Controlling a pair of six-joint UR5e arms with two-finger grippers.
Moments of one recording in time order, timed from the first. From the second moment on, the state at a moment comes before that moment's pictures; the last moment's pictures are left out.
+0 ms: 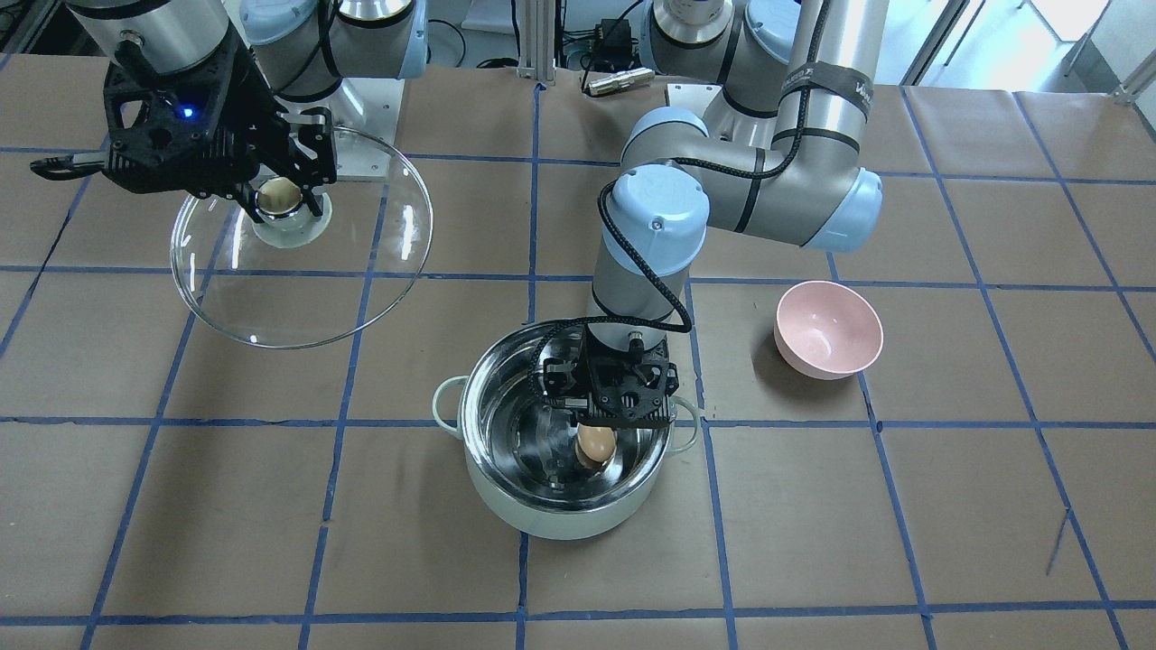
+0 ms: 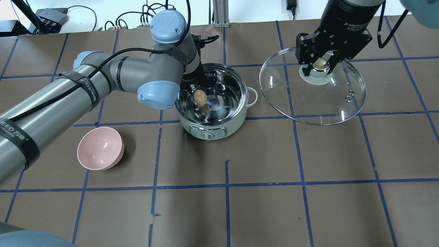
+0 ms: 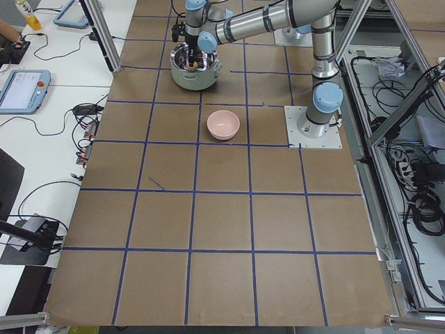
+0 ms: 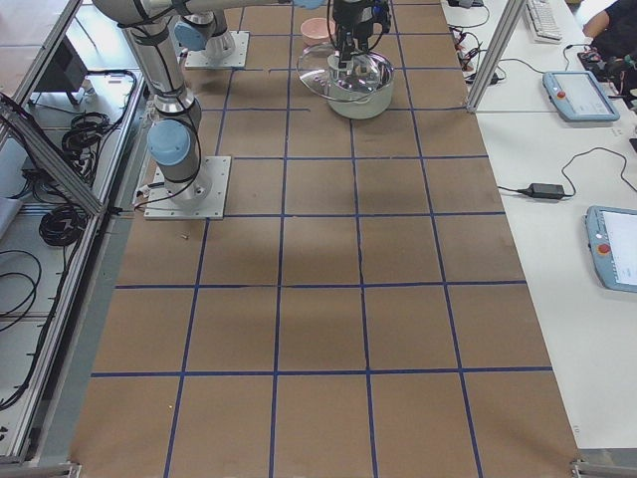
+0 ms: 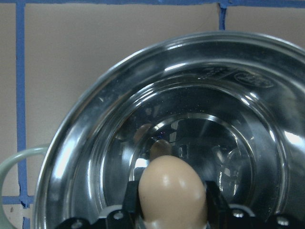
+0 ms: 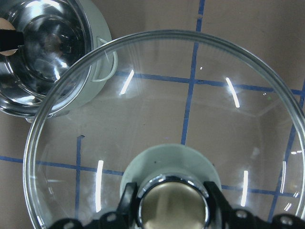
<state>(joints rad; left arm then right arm) -1.82 -1.96 -1.65 -0.94 1.55 -0.24 1.59 -1.53 1.42 -1.41 -1.50 -0.10</state>
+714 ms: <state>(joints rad) -1.60 -1.73 -1.65 -1.24 1.55 -0.06 1.61 -1.53 1.42 -1.42 -1.50 -0.10</state>
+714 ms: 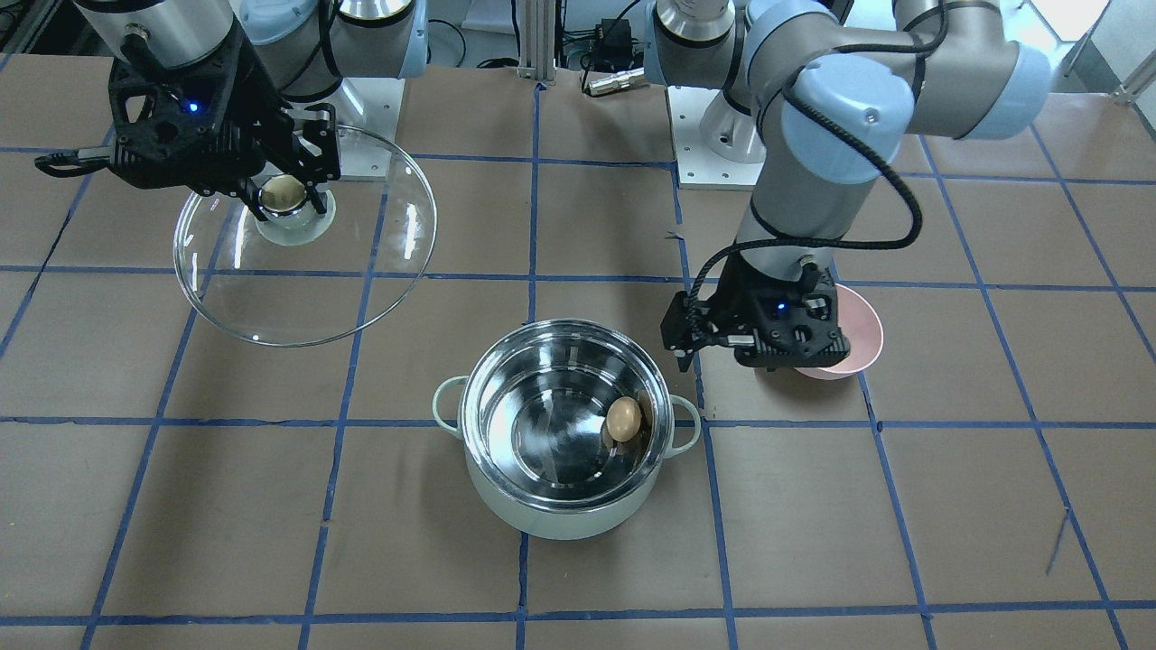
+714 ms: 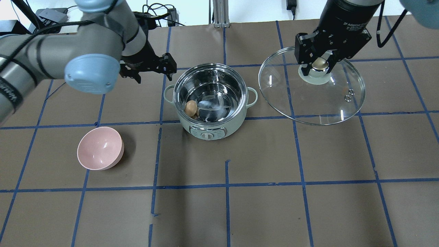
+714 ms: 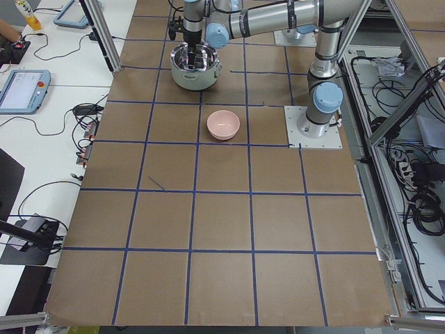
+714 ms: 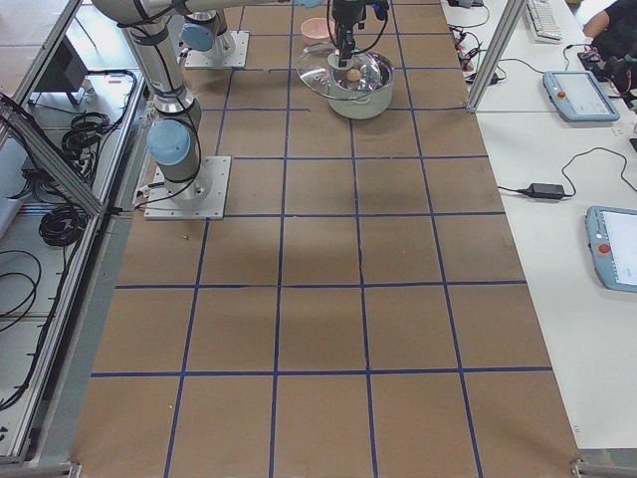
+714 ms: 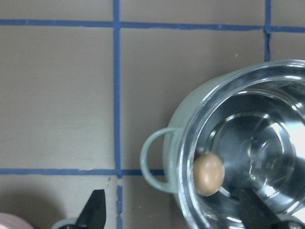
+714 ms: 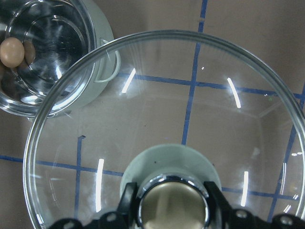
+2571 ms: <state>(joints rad) -1.56 -1.44 -1.53 -1.69 1.59 0.00 1.99 -1.13 1.33 -1.87 -1.52 0.28</state>
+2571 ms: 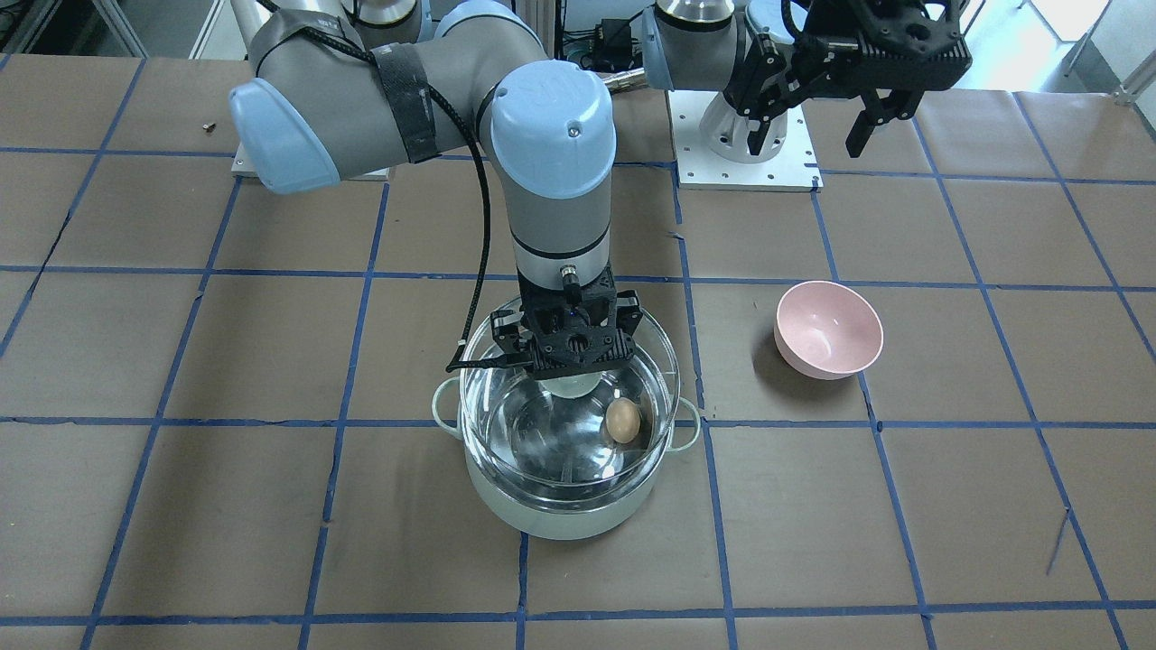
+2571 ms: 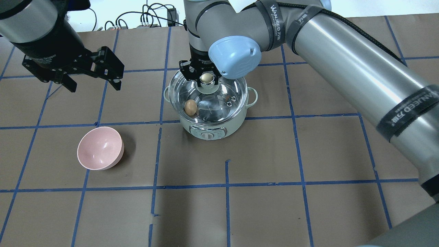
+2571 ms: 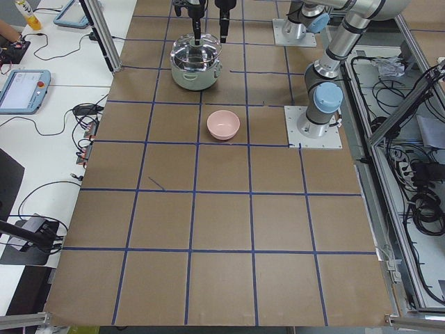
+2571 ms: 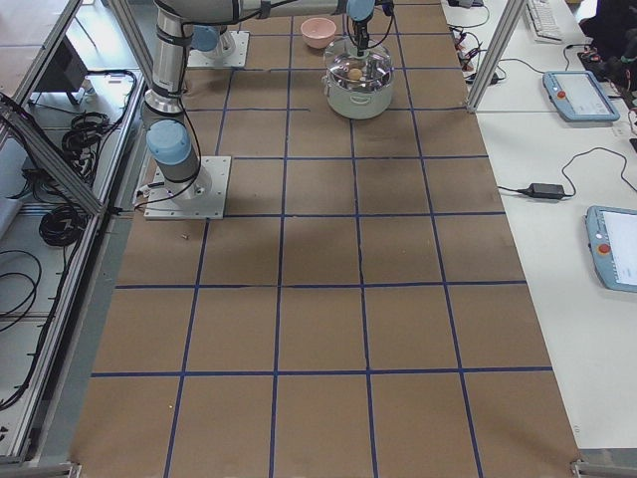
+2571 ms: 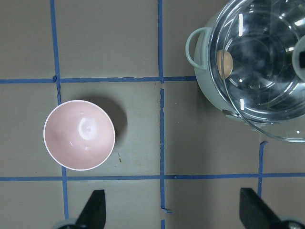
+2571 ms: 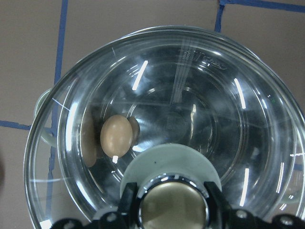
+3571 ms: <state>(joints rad) -1.55 -1.50 -1.52 -1.59 1.57 -0.01 1.99 -1.12 1.42 -2.07 -1.55 0.27</state>
